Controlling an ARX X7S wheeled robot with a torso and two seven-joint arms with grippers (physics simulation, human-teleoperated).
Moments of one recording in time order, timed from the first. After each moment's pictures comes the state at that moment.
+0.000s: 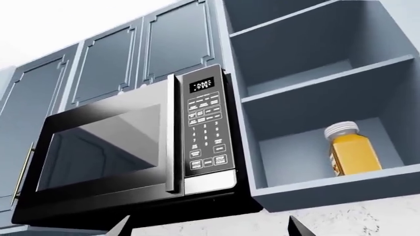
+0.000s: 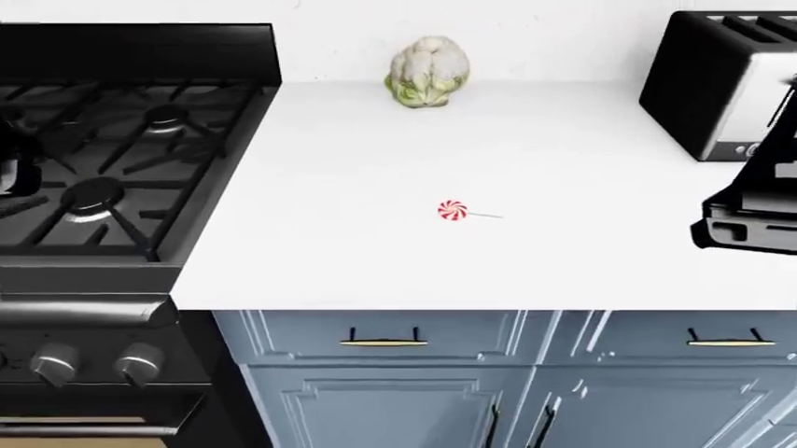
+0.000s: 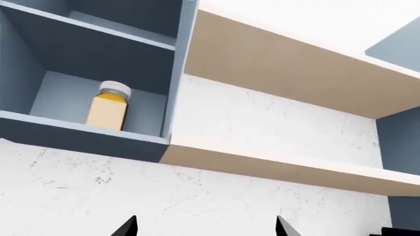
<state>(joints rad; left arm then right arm) -0.86 -1.33 0.47 1.04 -0.92 -0.27 -1.25 1.42 1.43 -1.24 -1.05 1.00 0.10 1.37</state>
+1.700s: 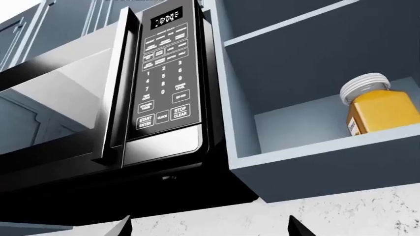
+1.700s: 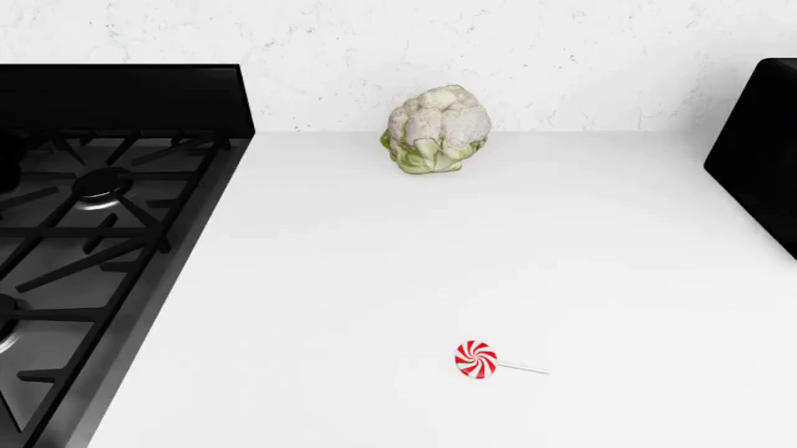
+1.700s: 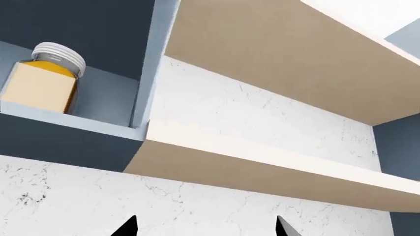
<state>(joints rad) -0.95 -1.40 0.59 1.03 -0.94 -0.21 -1.29 2.18 1.47 -1.75 -0.98 1.20 0.18 1.36</state>
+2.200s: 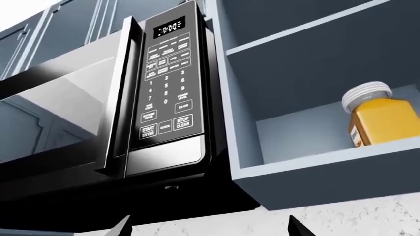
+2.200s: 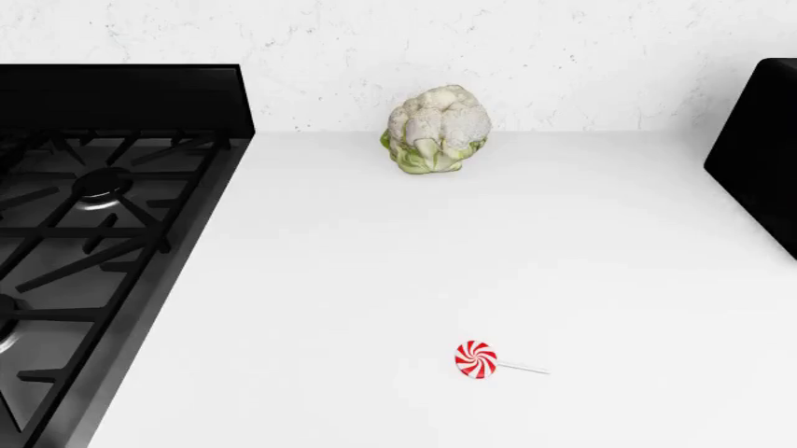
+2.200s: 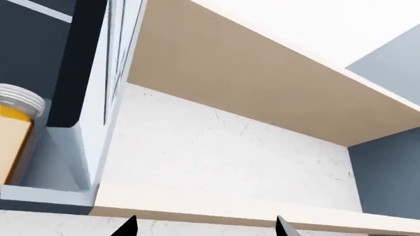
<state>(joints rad) -1.07 -1.41 0.62 1.04 -1.00 -0.24 -1.30 2.32 1.47 -1.39 -0.83 1.47 0.42 1.18</state>
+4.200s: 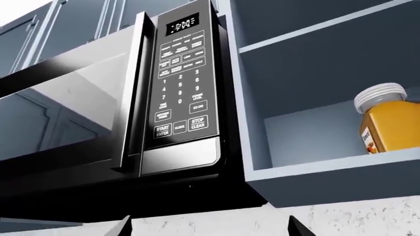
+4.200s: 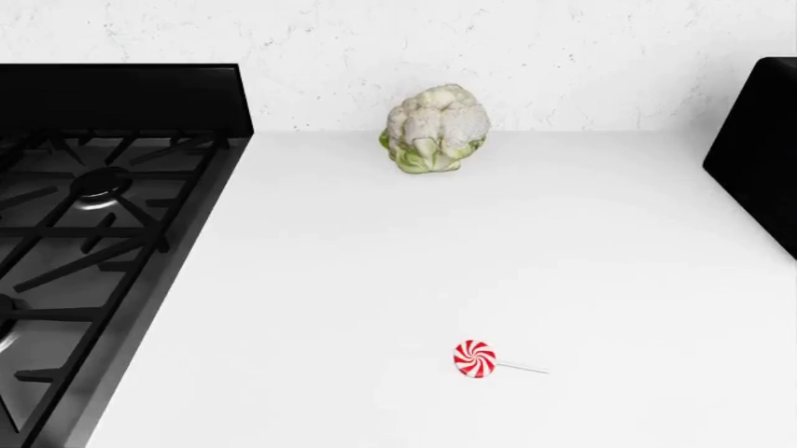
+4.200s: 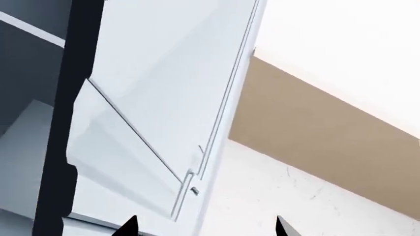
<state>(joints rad) -2.04 -1.57 1.54 1.05 -1.15 -0.11 -1.29 2.19 0.67 -0.42 -0.41 1.45 1.40 0.96</state>
